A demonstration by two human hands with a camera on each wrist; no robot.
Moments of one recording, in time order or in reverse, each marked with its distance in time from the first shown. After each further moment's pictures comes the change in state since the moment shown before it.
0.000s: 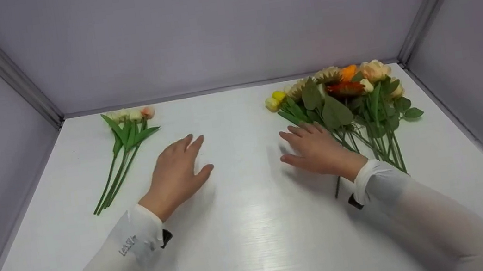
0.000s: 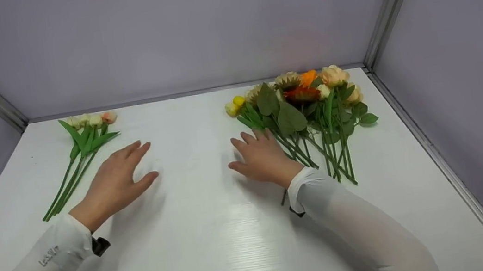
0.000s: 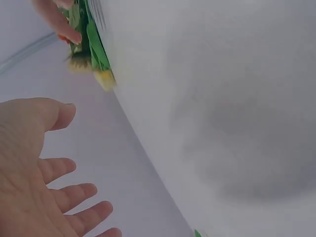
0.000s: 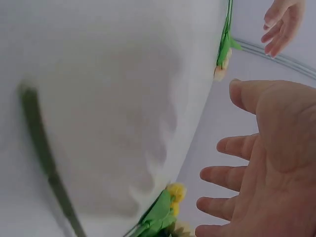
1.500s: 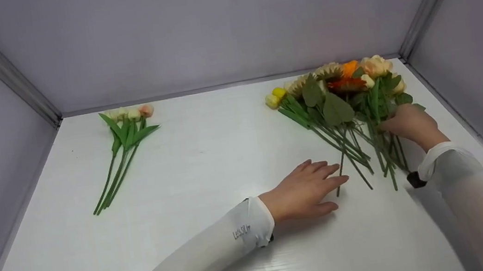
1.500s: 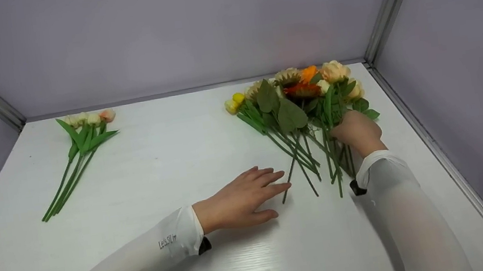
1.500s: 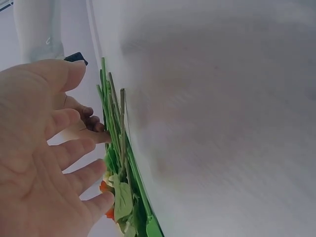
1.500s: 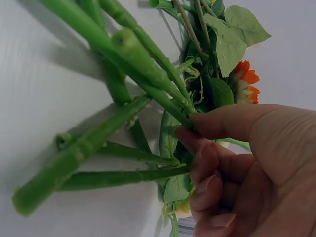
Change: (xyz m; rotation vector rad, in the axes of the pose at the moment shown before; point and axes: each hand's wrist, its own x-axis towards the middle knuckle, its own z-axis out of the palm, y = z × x) left_hand 0.040 0.190 0.091 0.099 -0.283 0.710; right_hand -0.070 0.177 -0.038 0.347 0.039 0.563
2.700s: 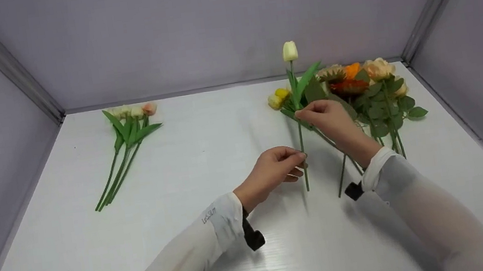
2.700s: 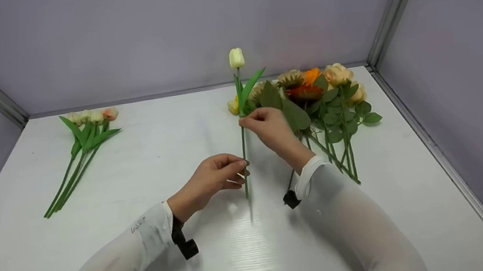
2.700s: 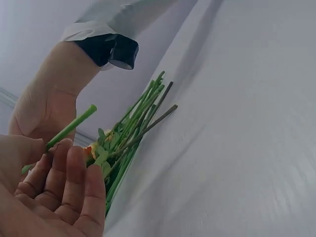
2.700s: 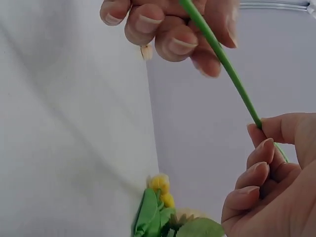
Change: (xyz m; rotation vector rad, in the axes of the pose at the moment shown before) left_hand -0.031 -0.042 -0.008 -1.546 0.404 -0.517; right_hand -0.019 -0.165 0.065 0.688 0.045 -0.228
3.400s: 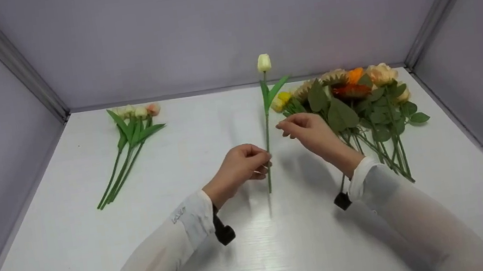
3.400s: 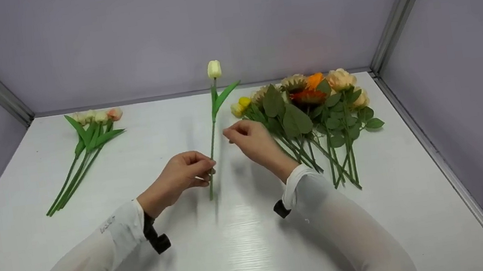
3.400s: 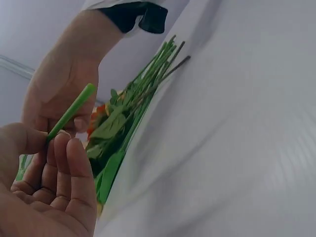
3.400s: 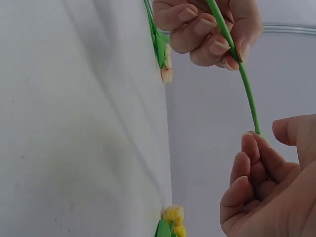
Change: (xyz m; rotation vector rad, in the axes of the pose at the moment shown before) left_hand -0.017 0.010 -0.060 0.083 0.168 -0.055; right_hand -0.003 -0.004 0.038 -0.040 -0.138 -0.110
